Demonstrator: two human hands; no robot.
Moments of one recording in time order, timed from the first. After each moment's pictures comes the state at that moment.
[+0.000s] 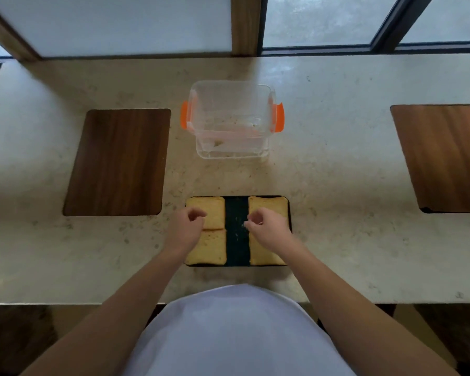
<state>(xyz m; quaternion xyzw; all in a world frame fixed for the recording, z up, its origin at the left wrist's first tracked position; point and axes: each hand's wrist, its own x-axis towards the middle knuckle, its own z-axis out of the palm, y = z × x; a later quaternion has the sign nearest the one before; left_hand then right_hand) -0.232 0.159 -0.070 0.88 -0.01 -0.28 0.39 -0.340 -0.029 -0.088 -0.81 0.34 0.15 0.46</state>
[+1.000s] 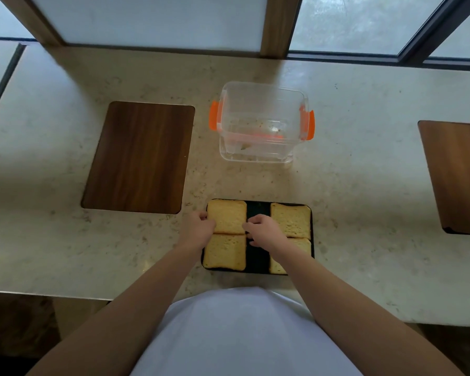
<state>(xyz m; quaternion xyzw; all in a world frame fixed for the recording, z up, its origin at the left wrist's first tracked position) -0.207 0.176 -0.079 0.81 0.14 -0.35 0.44 -0.291 0.018 -0.092 -0.67 0.43 0.22 0.57</state>
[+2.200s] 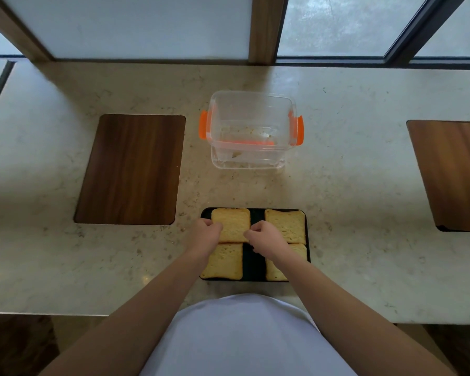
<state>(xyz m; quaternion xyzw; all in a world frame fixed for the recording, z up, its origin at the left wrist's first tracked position) -0.216 0.147 -0.075 0.80 0.13 -0.37 0.45 -0.296 0.011 -0.066 -0.71 0.42 0.23 0.52</state>
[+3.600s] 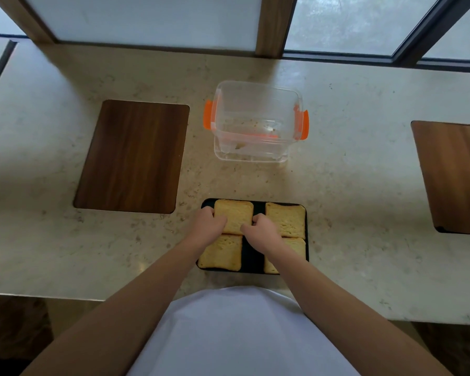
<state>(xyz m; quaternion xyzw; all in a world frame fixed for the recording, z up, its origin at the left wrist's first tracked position) -0.211 0.146 -0.064 0.87 -0.01 -0.38 0.33 -0.295 0.019 -0.079 -0.74 0.41 0.23 0.48</state>
